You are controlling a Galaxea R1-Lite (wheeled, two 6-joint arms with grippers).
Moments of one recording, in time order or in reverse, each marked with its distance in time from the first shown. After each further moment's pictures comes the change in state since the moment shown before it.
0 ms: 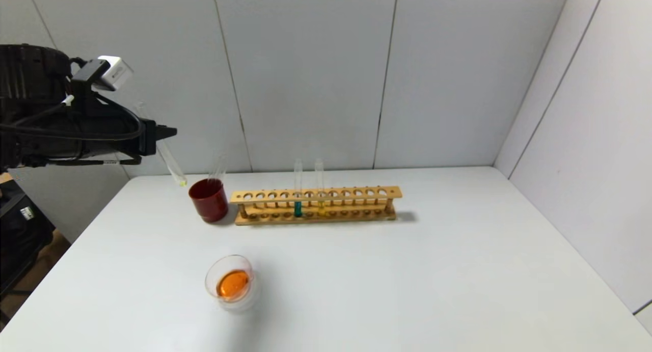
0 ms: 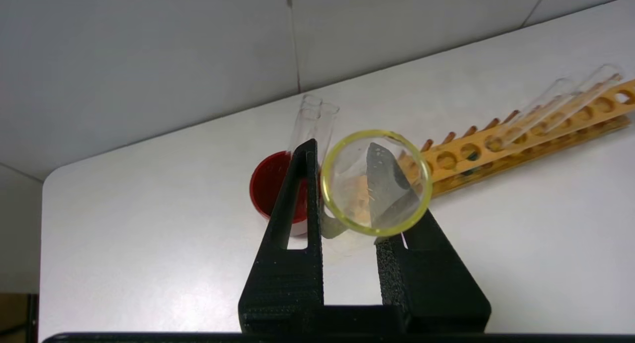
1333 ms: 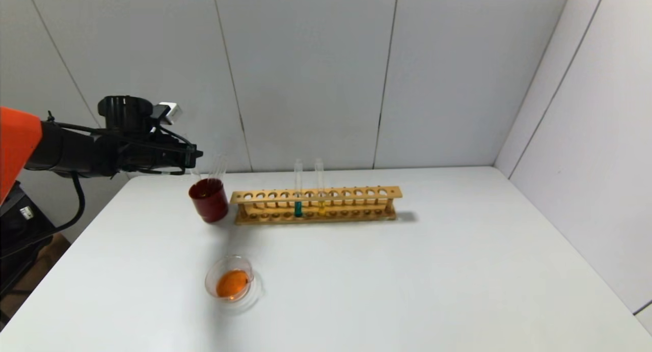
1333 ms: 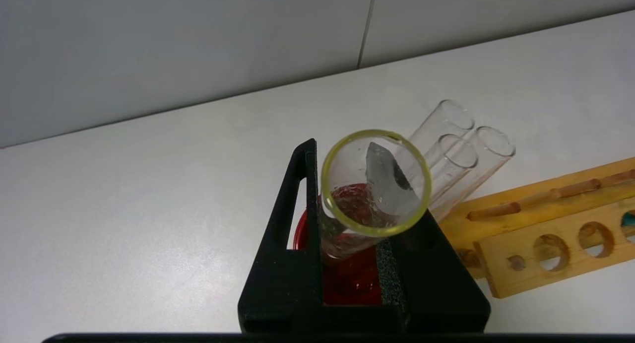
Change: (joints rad) left arm 0.013 0.470 -0.297 -0.061 0.066 -0.020; right arm 0.000 0.000 0.000 0.000 0.000 0.000
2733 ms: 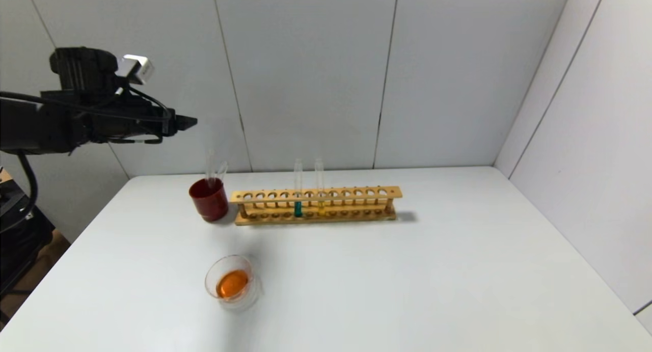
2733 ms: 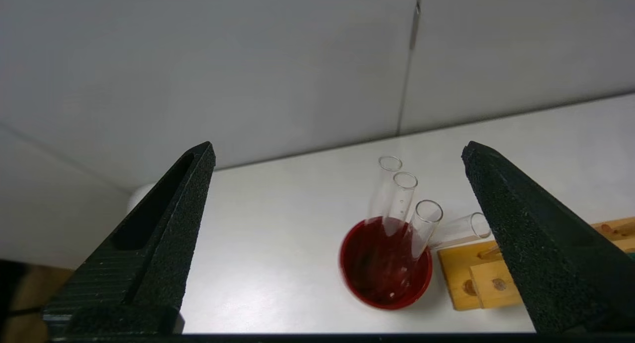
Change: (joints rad) left arm -0.019 -0.270 0.029 0.035 0.190 0.047; right arm 0.000 0.000 0.000 0.000 0.000 0.000
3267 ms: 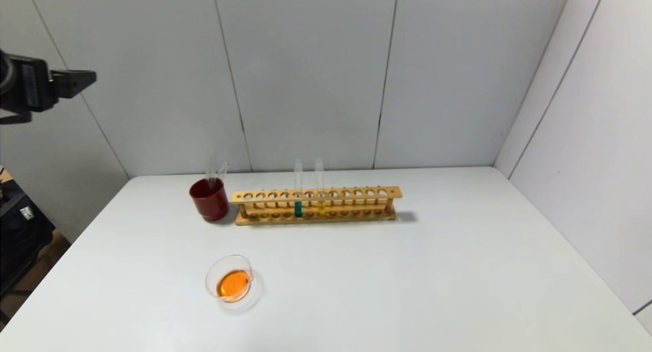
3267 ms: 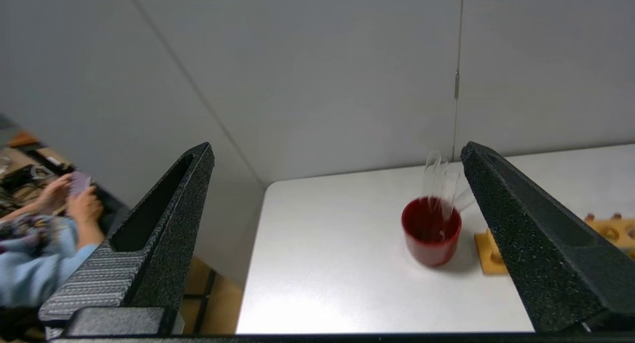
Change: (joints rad) left arm -0.008 -0.632 0.333 0.077 0.196 0.069; right arm 0.000 0.000 0.000 0.000 0.000 0.000
